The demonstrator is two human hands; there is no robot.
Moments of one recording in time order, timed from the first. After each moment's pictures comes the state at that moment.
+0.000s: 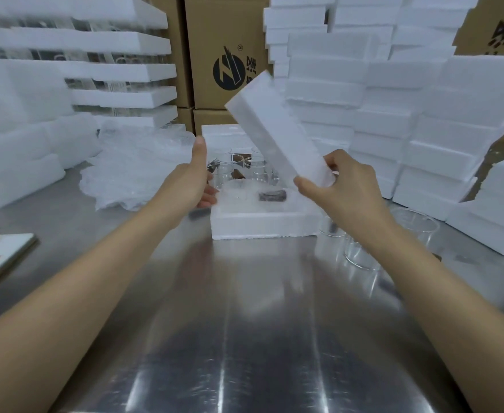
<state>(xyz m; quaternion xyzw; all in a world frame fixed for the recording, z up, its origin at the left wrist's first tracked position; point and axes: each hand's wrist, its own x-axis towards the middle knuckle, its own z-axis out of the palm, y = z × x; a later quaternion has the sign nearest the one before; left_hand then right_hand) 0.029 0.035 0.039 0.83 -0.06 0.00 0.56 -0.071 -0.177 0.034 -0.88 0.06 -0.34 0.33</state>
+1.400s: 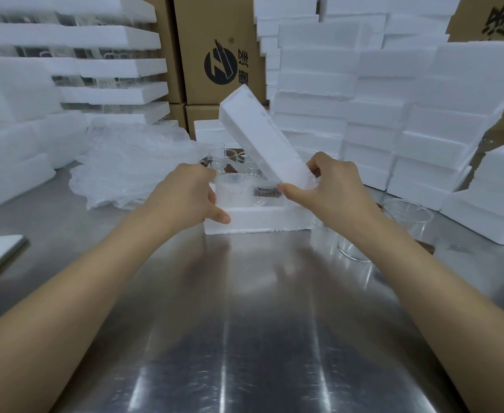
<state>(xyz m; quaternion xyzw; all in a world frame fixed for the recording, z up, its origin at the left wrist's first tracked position) 0.013 0.039 0.039 0.95 -0.26 0.07 0.19 -0.071 -0.172 0.030 -0.91 0.07 -0.28 0.29</state>
